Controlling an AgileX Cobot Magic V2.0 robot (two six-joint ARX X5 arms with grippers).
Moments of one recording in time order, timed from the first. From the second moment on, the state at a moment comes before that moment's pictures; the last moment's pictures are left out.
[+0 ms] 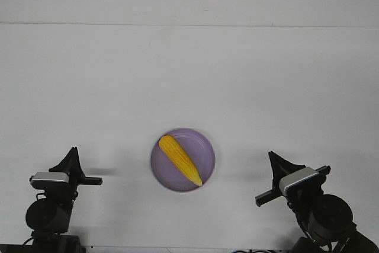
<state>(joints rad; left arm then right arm) -0.04 0.06 0.10 0.04 -0.07 0.10 0.78 0.41 0.68 -0.52 0.37 0.06</state>
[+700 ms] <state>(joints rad) -0.02 0.00 0.03 0.04 -0.07 0.11 0.78 0.41 0.68 -0.51 0.37 0.06</state>
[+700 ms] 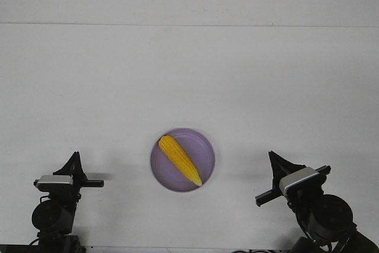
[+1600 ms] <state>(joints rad) -0.02 0.00 0.03 0.04 -0.07 0.11 0.06 0.12 0.30 -0.31 0.00 -0.01</state>
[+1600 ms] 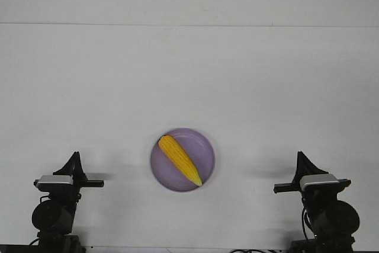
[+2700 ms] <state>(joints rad) -0.02 0.00 0.03 0.04 -0.07 0.11 -0.01 0.00 0.02 -0.11 0.00 -0.01</state>
